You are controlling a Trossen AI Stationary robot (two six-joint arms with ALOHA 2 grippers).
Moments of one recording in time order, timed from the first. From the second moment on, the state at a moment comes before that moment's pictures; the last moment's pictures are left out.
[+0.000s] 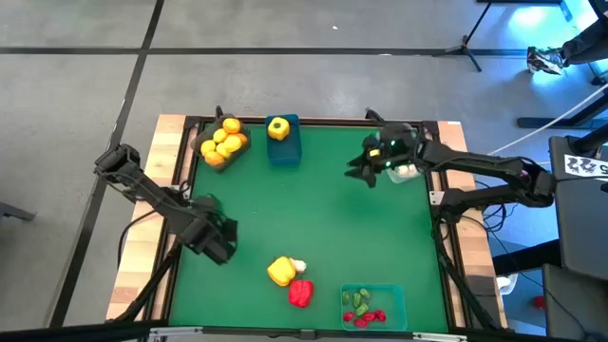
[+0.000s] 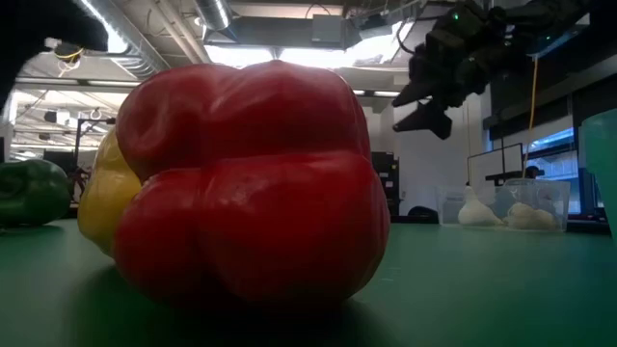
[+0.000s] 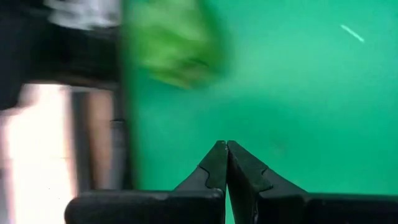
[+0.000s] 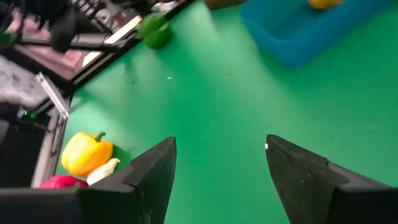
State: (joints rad) left arm -0.60 1.46 1.09 -1.45 -0.17 -2.12; right arm -0.48 1.16 0.71 -0.12 -0.48 0.30
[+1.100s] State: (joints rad) left arm -0.41 1.74 0.94 -1.30 -0.24 -2.28; right arm -0.29 1.30 0.71 0.00 -0.38 0.36
